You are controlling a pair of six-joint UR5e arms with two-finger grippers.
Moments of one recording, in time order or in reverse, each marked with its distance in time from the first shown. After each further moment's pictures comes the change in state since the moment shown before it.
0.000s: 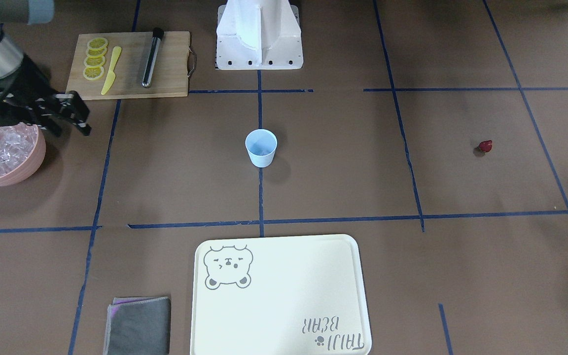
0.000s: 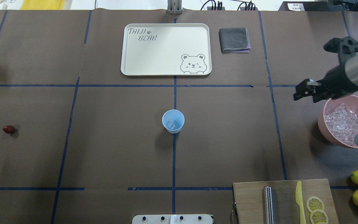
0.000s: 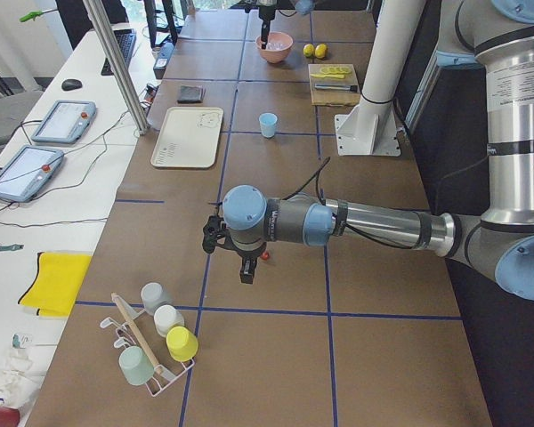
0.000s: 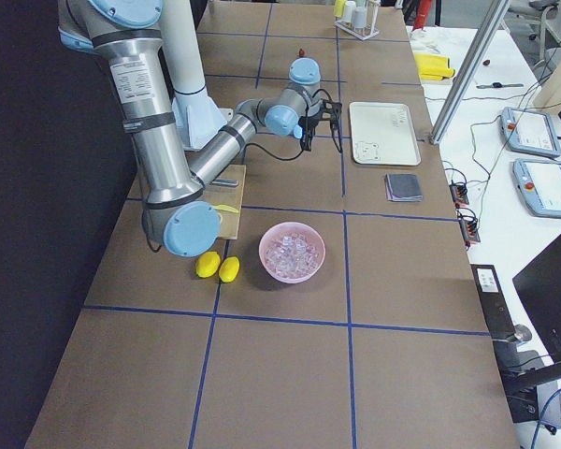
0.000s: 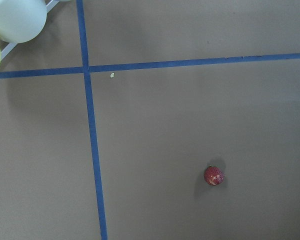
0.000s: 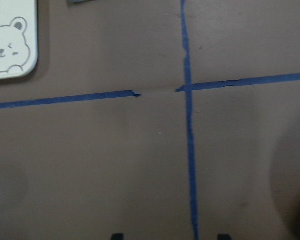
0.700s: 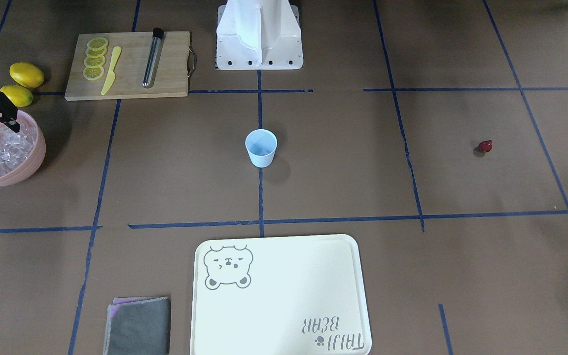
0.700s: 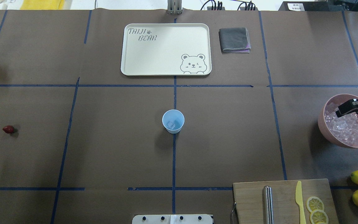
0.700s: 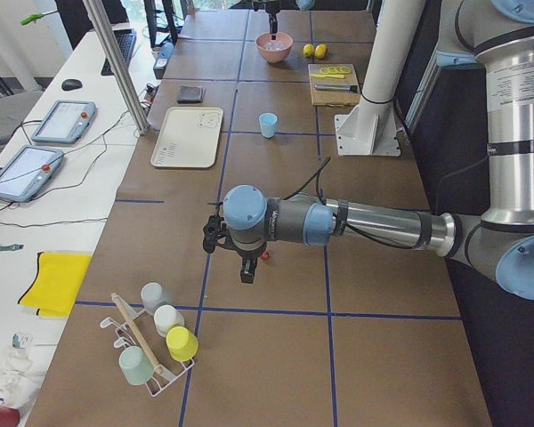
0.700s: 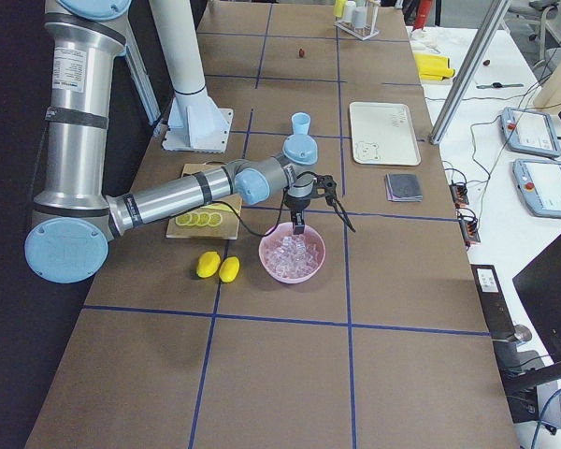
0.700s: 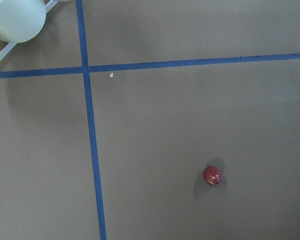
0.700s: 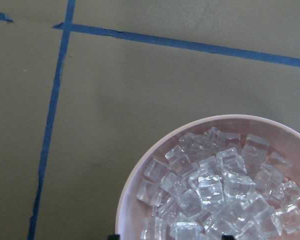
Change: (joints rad) left arm 0.000 0.005 -0.003 0.000 -0.001 0.000; right arm 0.090 -0.157 -0.094 0.003 0.036 -0.395
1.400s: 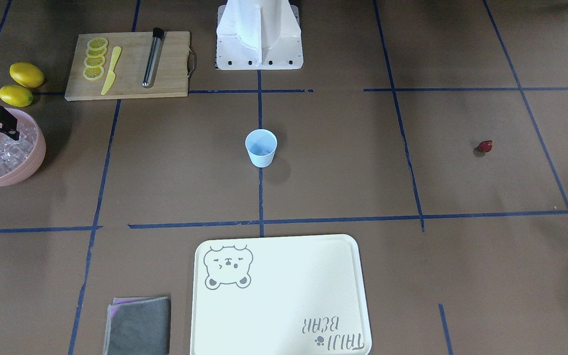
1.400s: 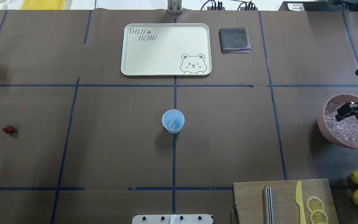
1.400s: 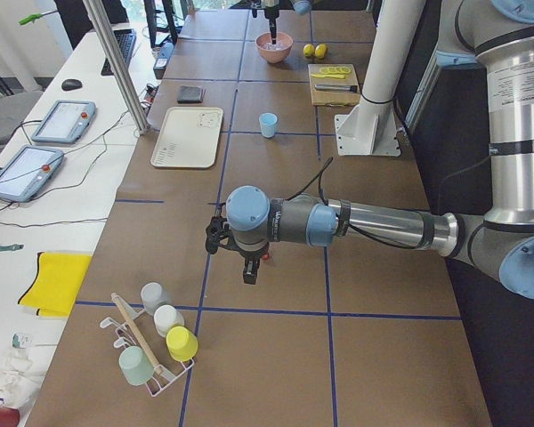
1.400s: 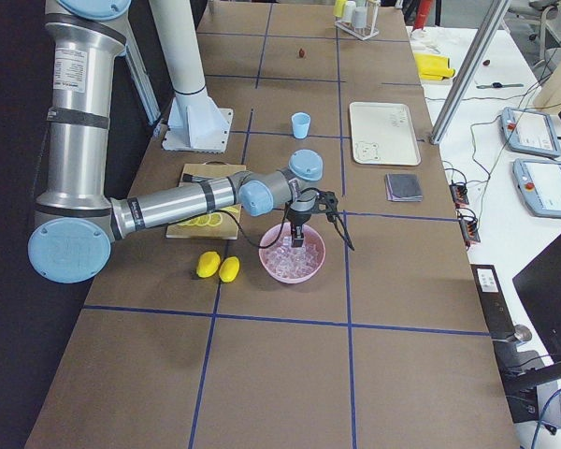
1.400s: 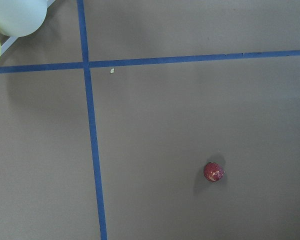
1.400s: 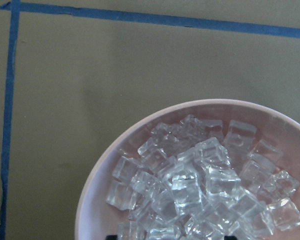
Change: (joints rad) left arm 0.000 0.010 -0.008 -0.001 0.000 0.000; right arm -0.013 0.015 -0.081 0.001 0.032 0.030
